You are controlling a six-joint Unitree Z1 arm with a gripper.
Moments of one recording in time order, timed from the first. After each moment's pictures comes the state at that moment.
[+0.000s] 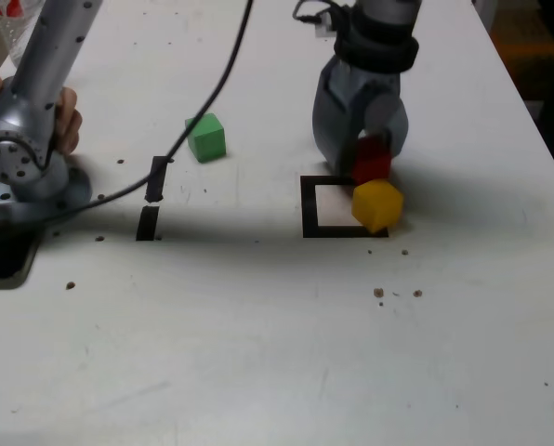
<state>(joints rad) 0.12 2.13 -1.66 1.25 -0.03 -0.24</state>
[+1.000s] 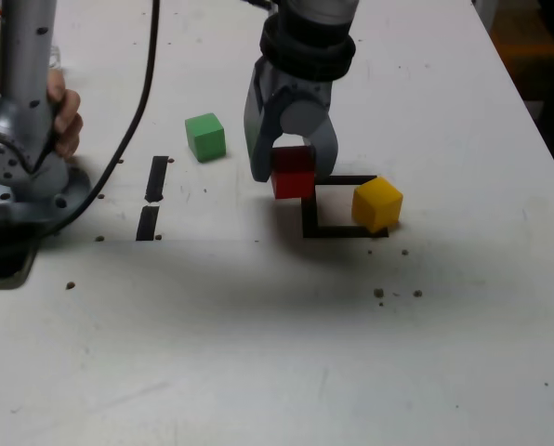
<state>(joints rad) -0.08 1.94 -1.43 1.30 -0.04 -0.20</state>
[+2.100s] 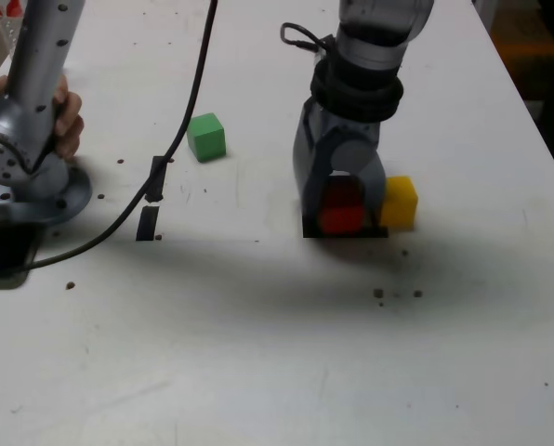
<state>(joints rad) -0.09 2.09 -1.51 1.17 -0.05 -0.19</state>
